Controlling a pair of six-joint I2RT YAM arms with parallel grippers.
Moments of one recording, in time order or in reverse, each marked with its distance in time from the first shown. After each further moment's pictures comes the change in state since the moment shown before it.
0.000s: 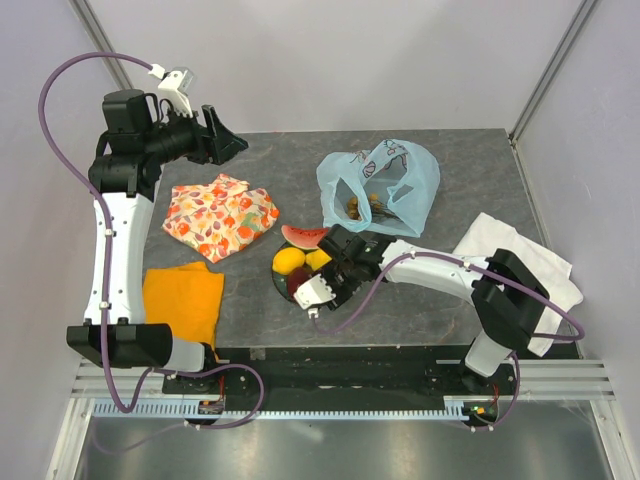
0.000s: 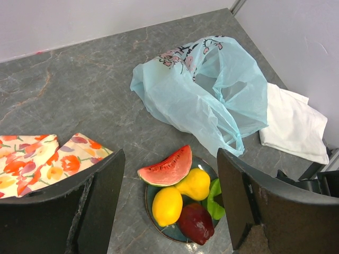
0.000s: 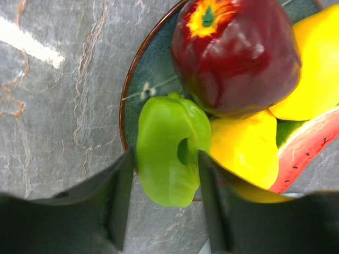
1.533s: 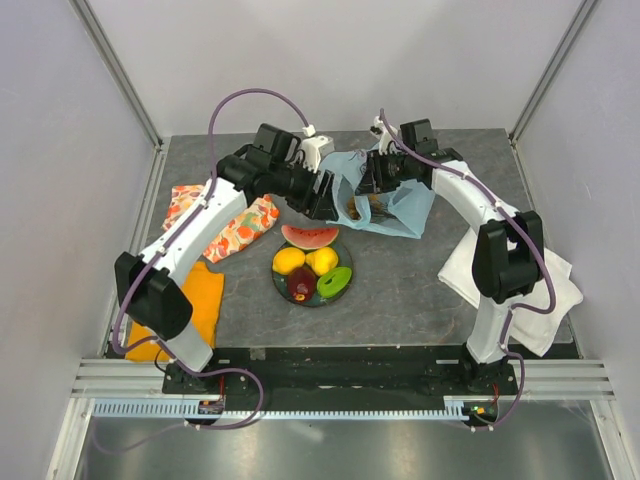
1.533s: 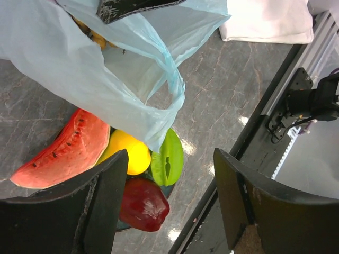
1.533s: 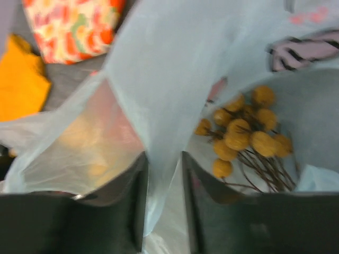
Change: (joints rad) left arm -0.543 0.241 -0.128 -0.058 -0.125 0.061; right arm -0.650 0.231 0.477 0.072 -0.328 1.346
